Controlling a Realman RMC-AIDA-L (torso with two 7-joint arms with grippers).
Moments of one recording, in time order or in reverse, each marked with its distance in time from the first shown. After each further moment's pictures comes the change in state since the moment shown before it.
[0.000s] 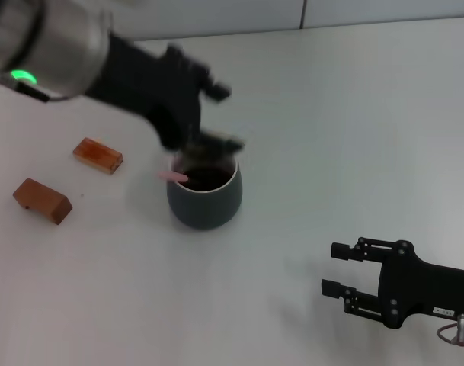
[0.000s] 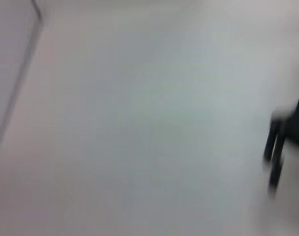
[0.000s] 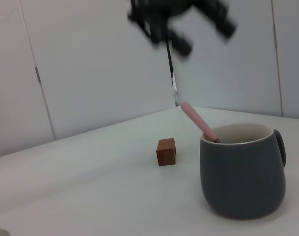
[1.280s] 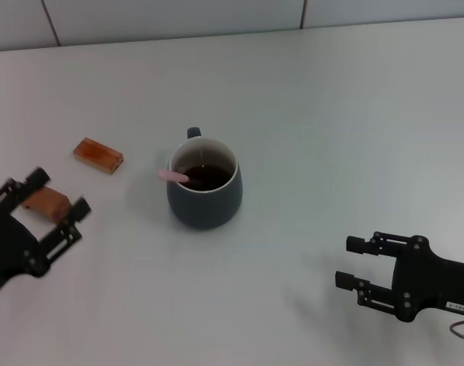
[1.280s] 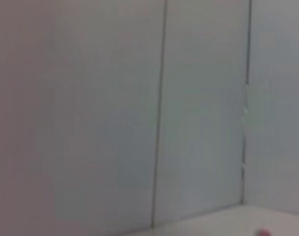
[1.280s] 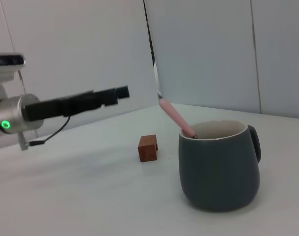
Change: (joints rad) left arm 0.462 0.015 -0.574 -1.445 -0.770 -0.022 1.494; right arm -0.018 -0.003 0.013 -0.040 0.014 -0.002 0.017
